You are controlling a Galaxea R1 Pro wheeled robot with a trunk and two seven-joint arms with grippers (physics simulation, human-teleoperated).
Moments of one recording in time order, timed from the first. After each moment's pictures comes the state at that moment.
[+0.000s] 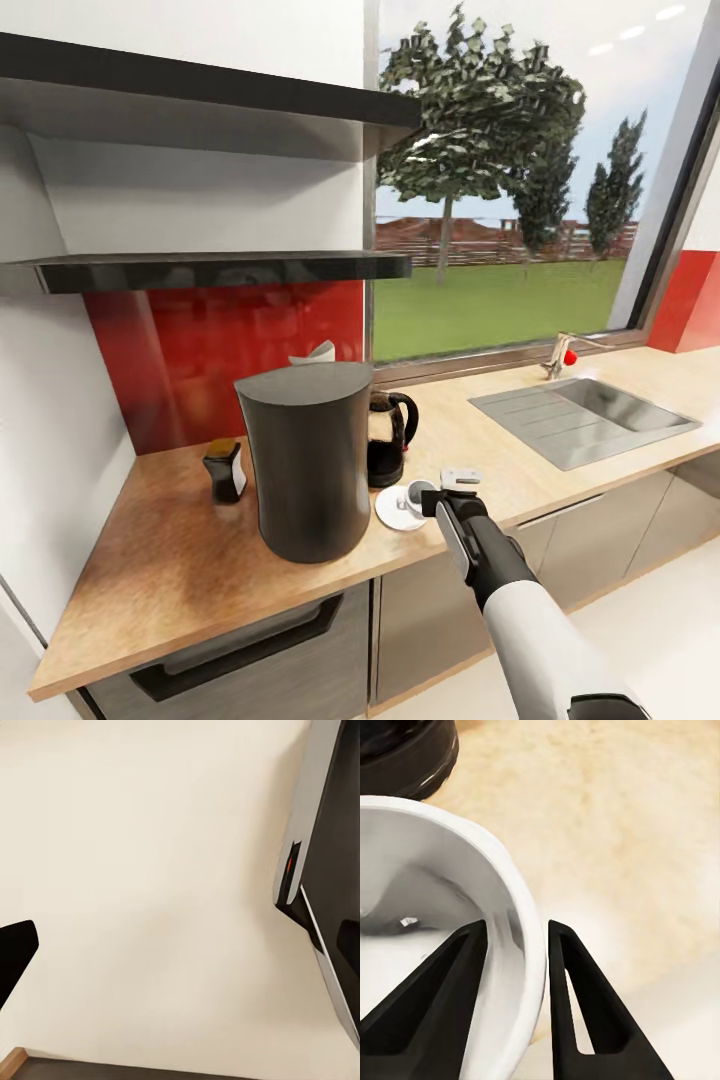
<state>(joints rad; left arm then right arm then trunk) 0.06 0.13 0.21 0.01 -0.11 -0.10 0.15 -0.74 0.17 -0.03 -0.75 0.03 0.58 -0.24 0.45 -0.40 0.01</state>
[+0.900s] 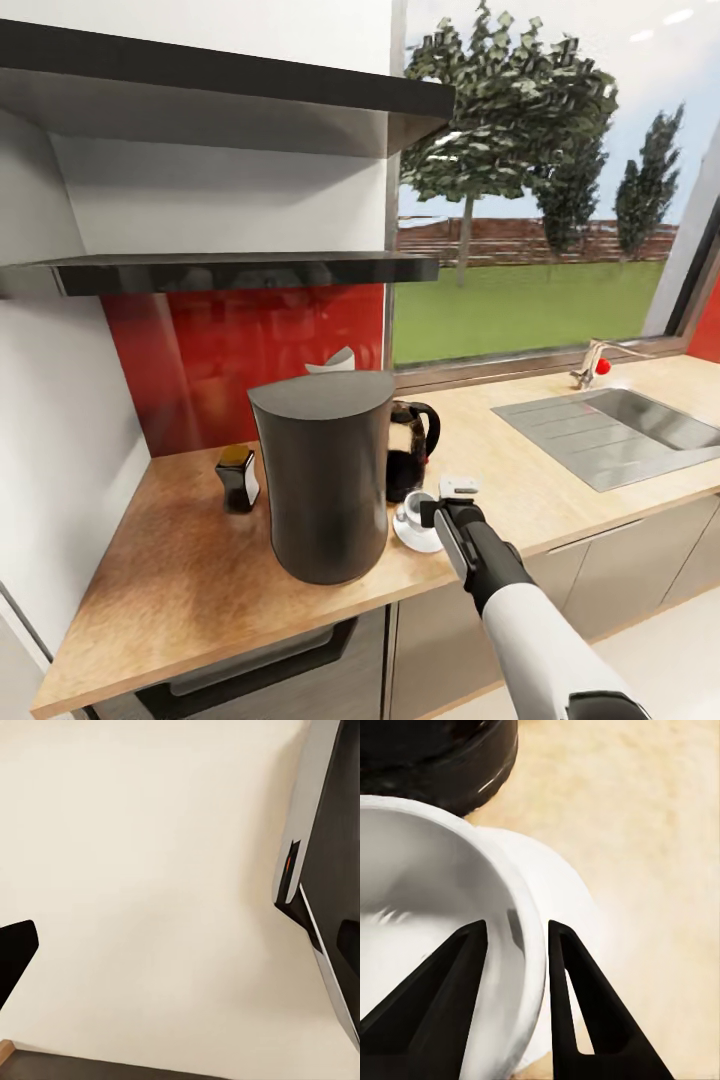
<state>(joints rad) 0.06 0.13 0.21 0.01 -0.11 -0.10 0.15 -0.74 0.17 -0.03 -0.69 0.03 0.58 -0.24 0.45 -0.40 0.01</state>
